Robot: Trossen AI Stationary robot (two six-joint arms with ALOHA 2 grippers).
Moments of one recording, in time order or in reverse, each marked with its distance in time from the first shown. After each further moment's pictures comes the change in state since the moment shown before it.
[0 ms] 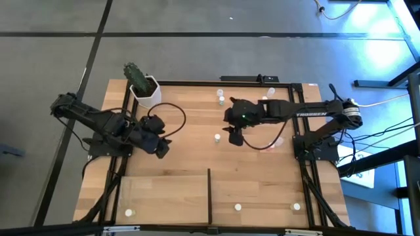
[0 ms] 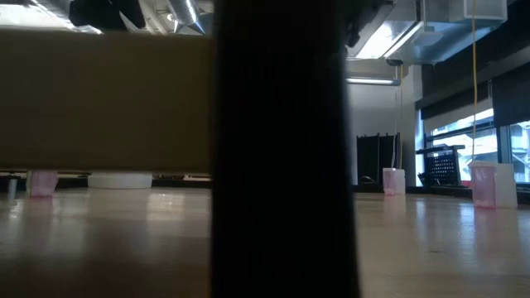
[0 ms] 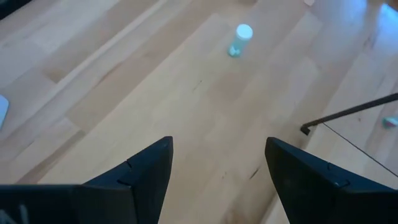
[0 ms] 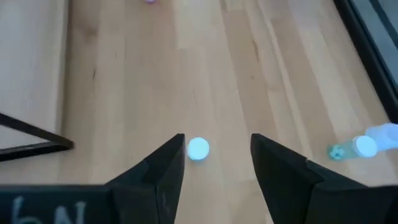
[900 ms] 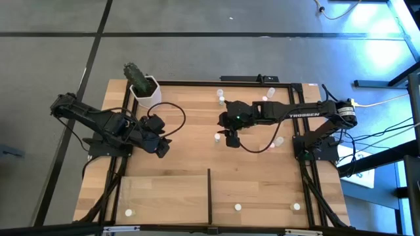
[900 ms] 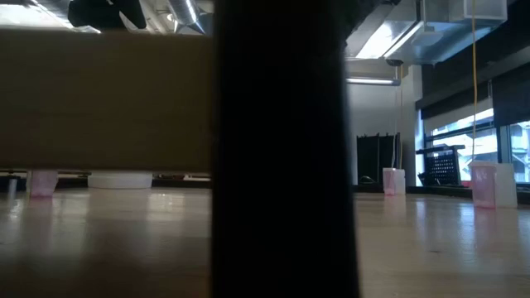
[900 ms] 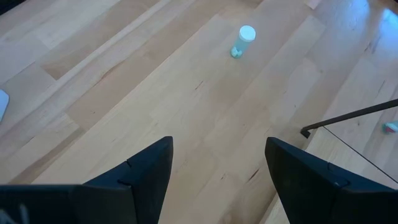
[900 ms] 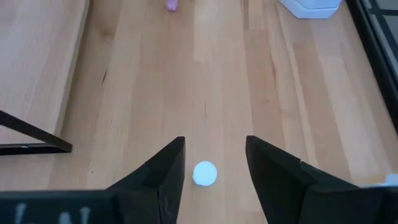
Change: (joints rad) left arm 0.003 0.000 0.000 -0.002 0.001 -0.020; right arm 0.000 0.061 0.001 0.095 -0.072 -0.114
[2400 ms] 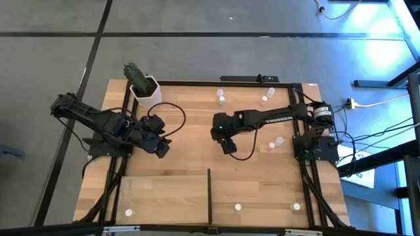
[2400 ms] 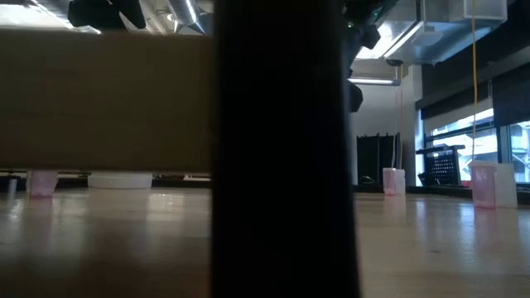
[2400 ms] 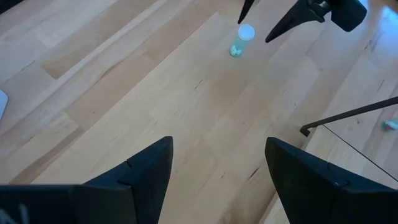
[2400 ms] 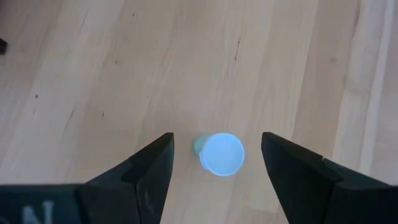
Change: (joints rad) left arm 0.000 0.000 0.000 0.000 0.004 0.005; right arm -0.003 0.261 0.001 0.008 -0.007 -0.253
